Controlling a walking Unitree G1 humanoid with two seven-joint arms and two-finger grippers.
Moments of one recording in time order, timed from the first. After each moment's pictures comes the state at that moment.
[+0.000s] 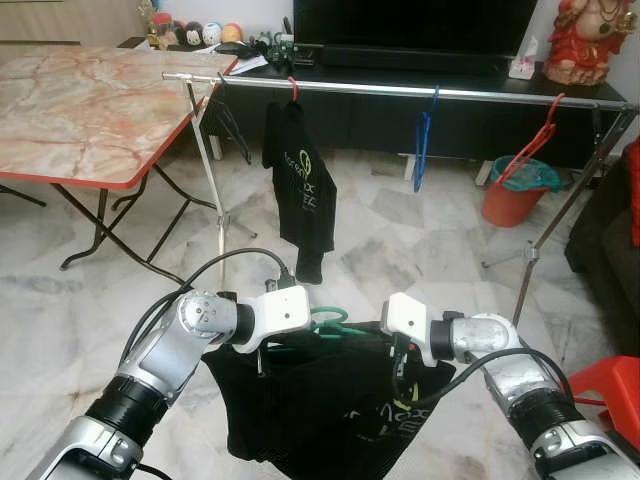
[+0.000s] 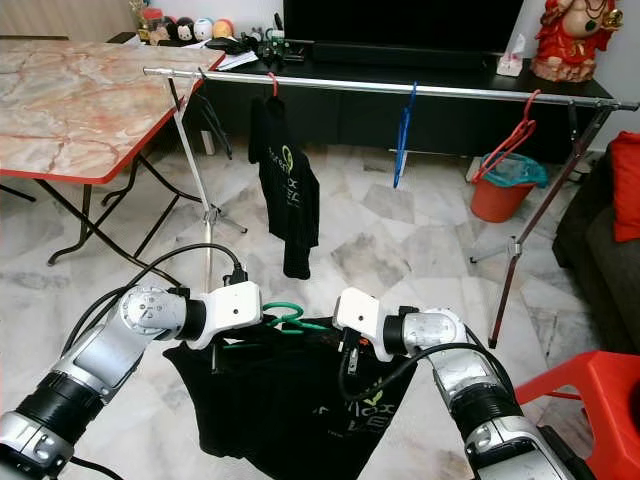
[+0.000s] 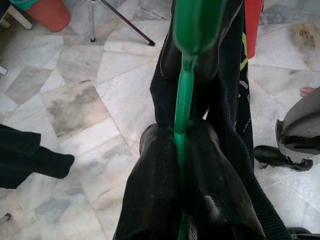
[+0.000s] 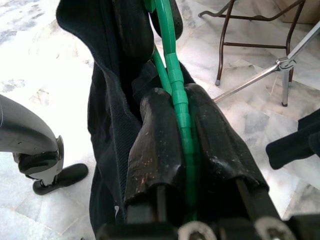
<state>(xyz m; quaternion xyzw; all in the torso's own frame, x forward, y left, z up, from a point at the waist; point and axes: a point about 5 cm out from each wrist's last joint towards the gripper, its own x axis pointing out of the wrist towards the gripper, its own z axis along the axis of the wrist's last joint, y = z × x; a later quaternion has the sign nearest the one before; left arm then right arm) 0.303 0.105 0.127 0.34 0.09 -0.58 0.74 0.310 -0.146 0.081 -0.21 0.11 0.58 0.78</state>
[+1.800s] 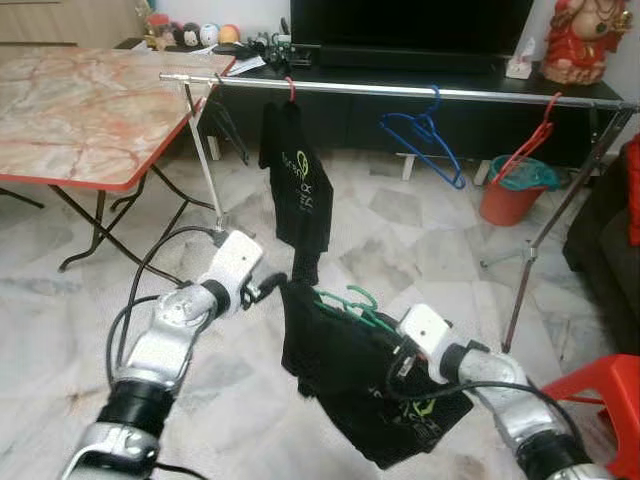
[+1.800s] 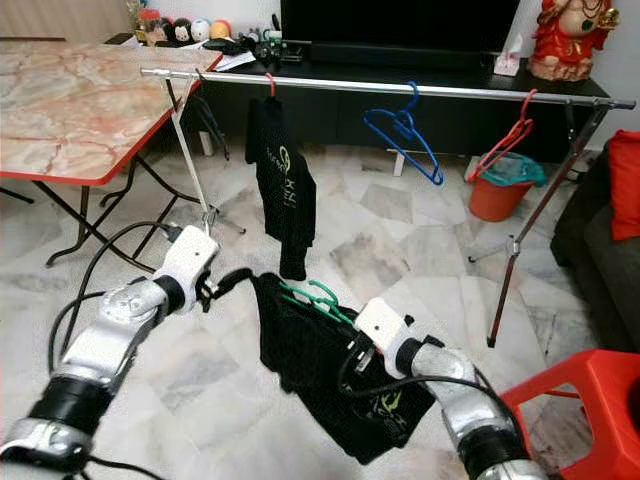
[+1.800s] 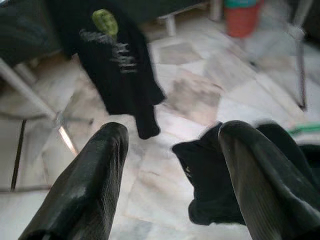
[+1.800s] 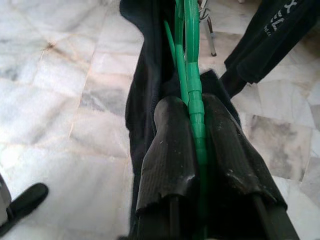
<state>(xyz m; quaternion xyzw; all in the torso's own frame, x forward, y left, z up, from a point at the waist) 0.347 0.153 0.132 0.13 0.09 -0.20 0.97 0.296 -0.165 0.043 -0.20 0.15 0.36 0.90</state>
